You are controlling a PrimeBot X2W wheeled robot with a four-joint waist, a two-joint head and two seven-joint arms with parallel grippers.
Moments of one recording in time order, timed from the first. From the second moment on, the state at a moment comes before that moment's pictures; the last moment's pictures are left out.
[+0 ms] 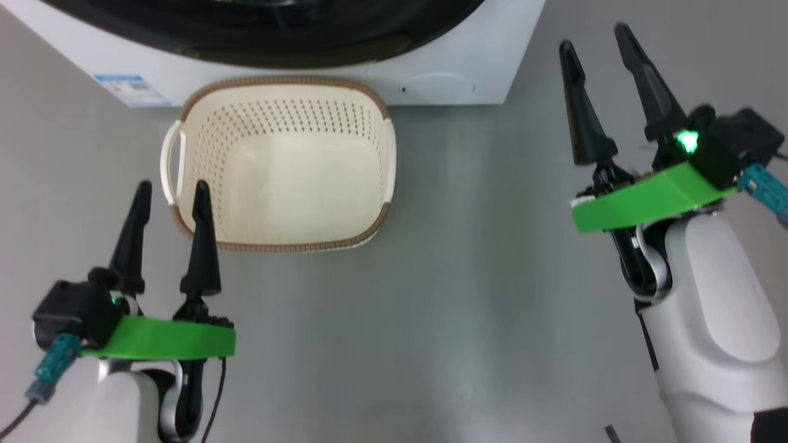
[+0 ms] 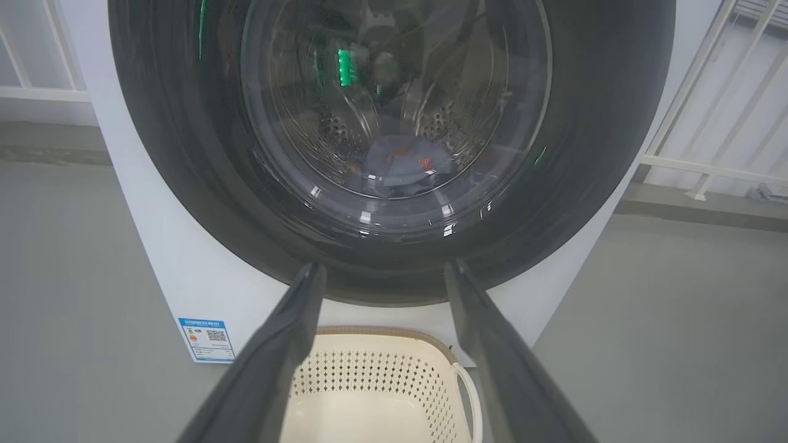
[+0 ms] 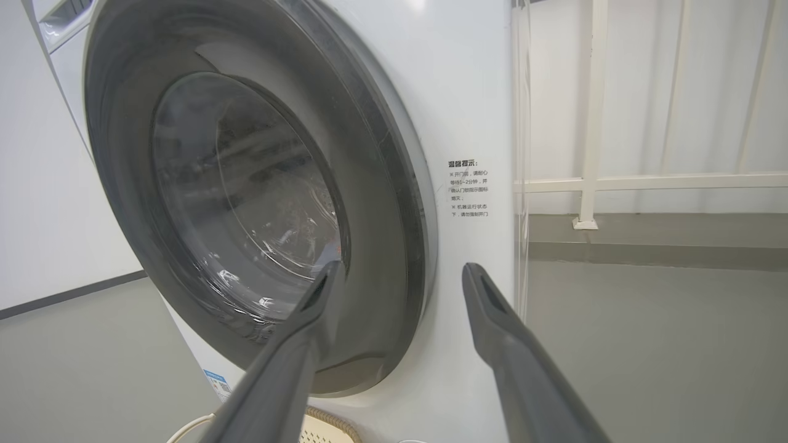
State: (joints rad) left arm -0.30 0.02 -0.02 0.05 -0.26 -0.13 -0.26; right arm -0.67 -0.11 0.11 0.24 0.24 0.14 -0.27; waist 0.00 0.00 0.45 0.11
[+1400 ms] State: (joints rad) left arm 0.12 0.04 0.05 0.02 -0.20 -0.10 -0.26; right arm -0.09 -0.06 -0.05 0.19 0.21 0.14 -0.26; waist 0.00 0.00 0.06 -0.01
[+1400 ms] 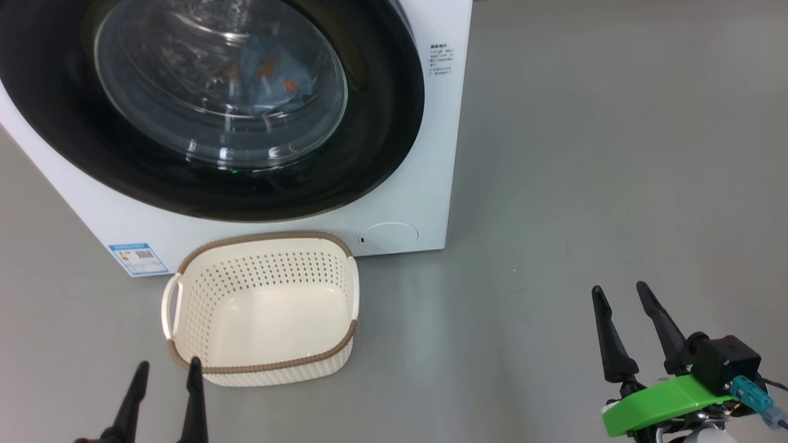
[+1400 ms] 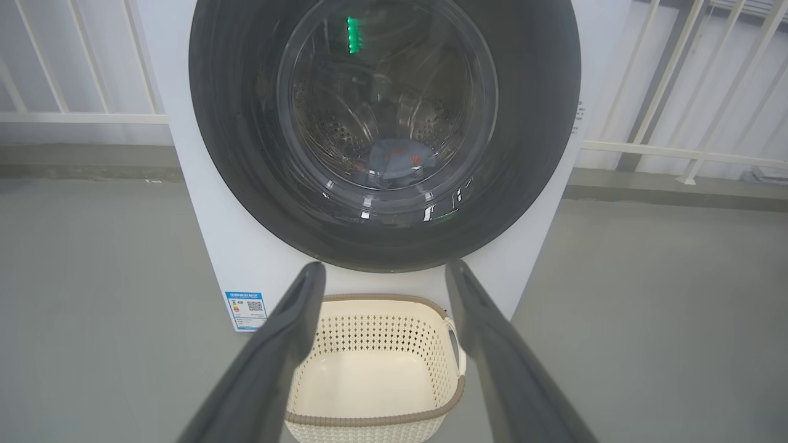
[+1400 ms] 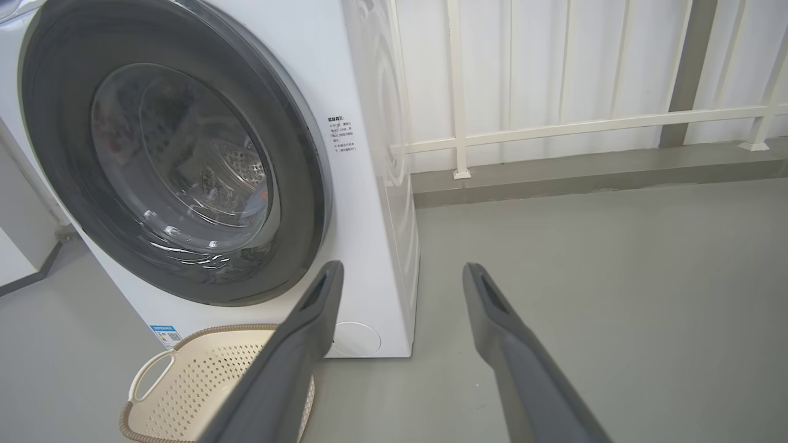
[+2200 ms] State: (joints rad) left arm 0.17 0.04 0.03 0.02 -0.20 -0.08 -0.26; right arm -0.06 -0.05 -0.07 0.19 0.25 0.14 -0.26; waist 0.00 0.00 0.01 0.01
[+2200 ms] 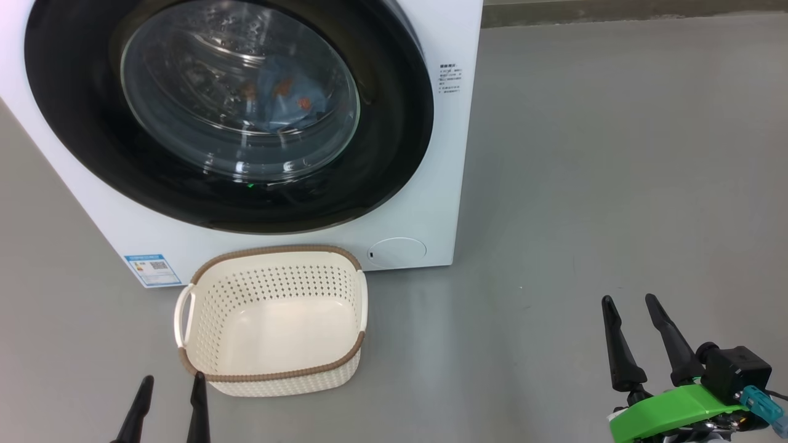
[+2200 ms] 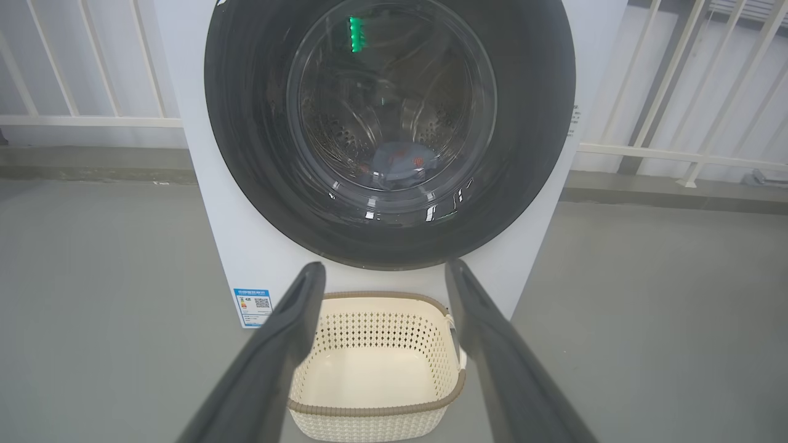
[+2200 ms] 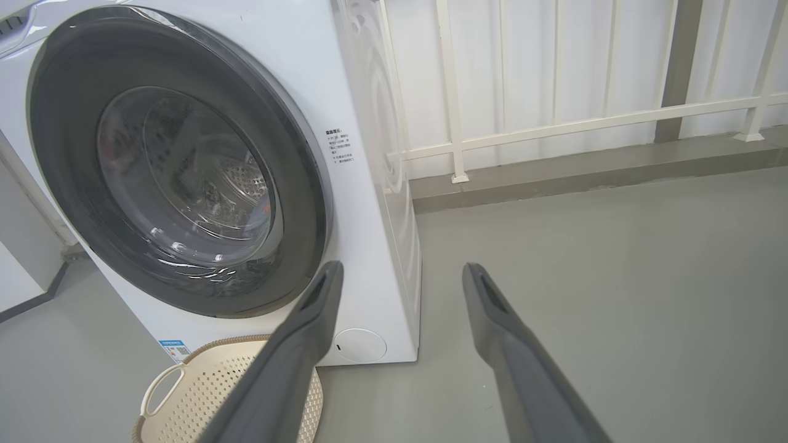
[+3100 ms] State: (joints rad) left arm 0.16 0.04 0.04 0.03 -0.20 -0.08 -0.26; right arm -0.06 -0.05 -0.07 0.19 0.26 0.14 -0.26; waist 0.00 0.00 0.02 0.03
